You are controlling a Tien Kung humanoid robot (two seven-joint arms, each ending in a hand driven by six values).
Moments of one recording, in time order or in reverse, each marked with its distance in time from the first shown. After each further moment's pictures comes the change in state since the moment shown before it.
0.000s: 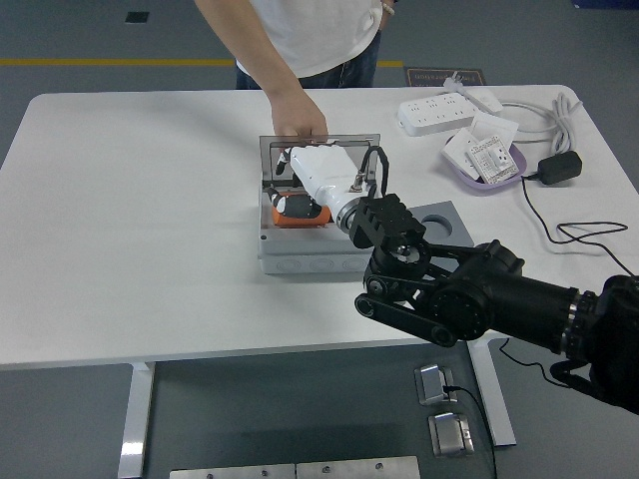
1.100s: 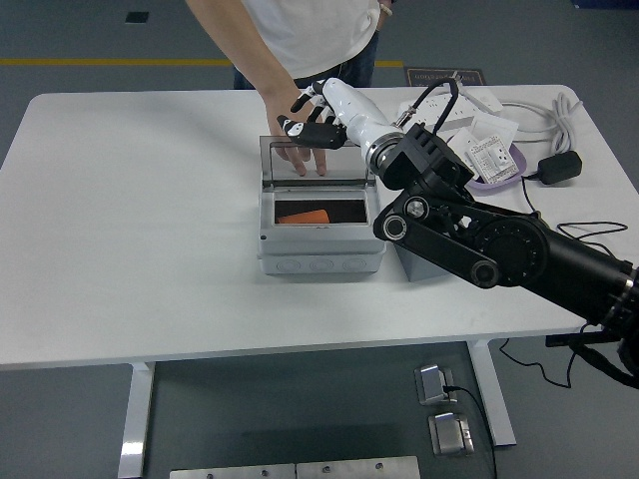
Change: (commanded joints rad) left arm 0.003 0.001 0.024 0.000 -0.028 -0.007 0.001; right arm 0.043 -0.103 0.253 0.126 0.359 0.038 0.014
